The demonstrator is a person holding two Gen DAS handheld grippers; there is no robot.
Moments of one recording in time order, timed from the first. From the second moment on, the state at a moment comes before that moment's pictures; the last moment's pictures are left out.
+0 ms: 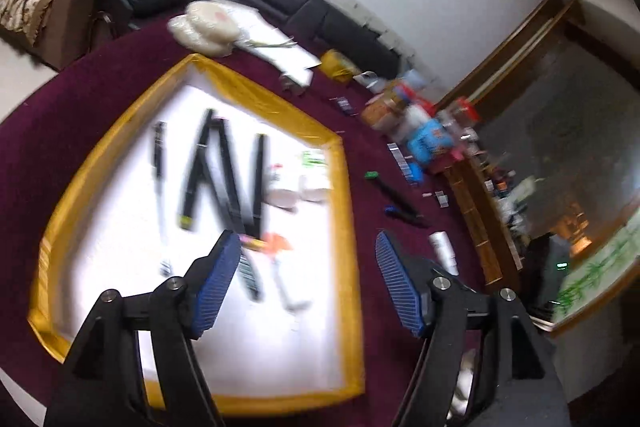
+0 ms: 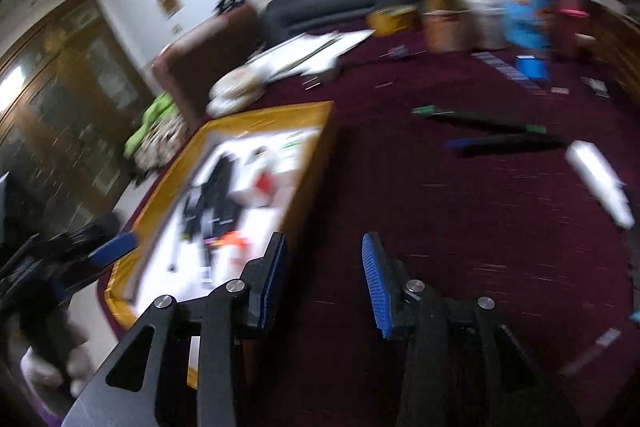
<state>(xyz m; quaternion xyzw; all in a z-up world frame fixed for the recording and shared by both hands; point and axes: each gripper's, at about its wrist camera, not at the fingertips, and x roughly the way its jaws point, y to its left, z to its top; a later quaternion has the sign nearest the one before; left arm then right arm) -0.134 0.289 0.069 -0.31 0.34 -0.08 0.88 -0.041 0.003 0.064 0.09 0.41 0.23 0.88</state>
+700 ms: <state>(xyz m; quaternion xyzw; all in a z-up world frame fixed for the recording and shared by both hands) -0.124 0.125 0.043 -0.19 0.45 -0.20 0.85 0.024 -0.179 0.041 0.08 0.43 0.06 0.90</state>
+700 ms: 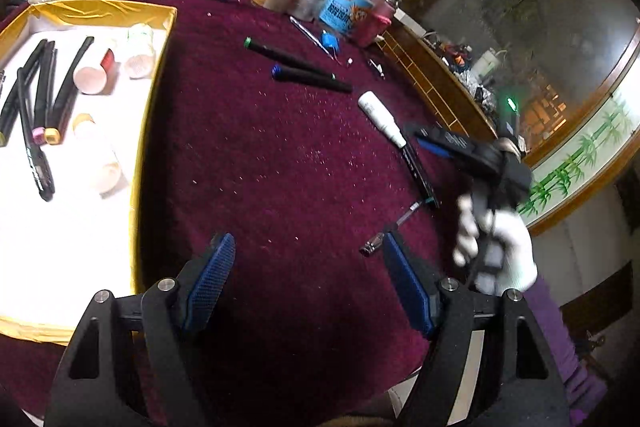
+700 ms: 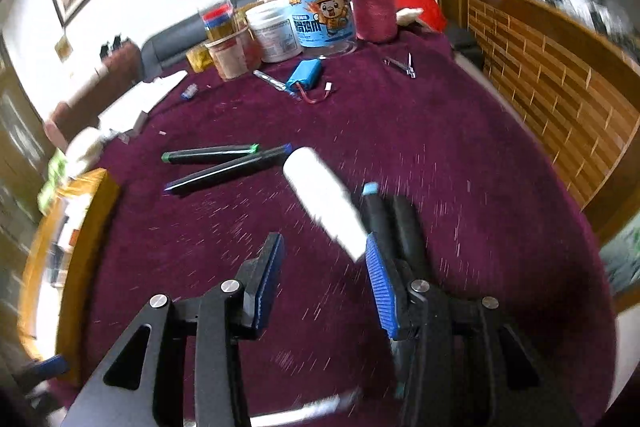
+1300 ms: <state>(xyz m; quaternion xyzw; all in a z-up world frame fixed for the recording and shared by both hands) -0.130 0.095 0.041 -0.13 0.45 -0.22 0.85 0.071 -0.144 0.013 0.02 0.49 0.08 0.87</state>
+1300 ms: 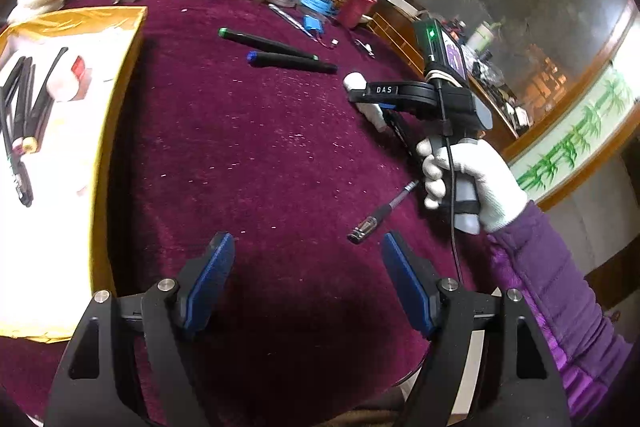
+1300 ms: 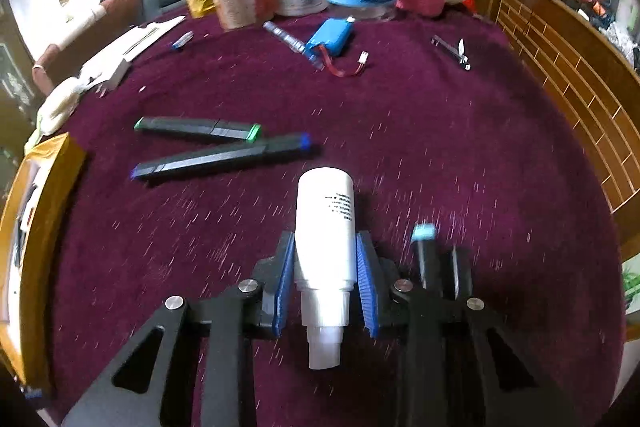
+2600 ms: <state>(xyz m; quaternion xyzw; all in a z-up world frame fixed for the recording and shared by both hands) -0.082 -0.008 0.022 0.06 0.46 -0.24 0.85 -0.054 -0.208 0.046 0.18 0.44 0.16 0.87</state>
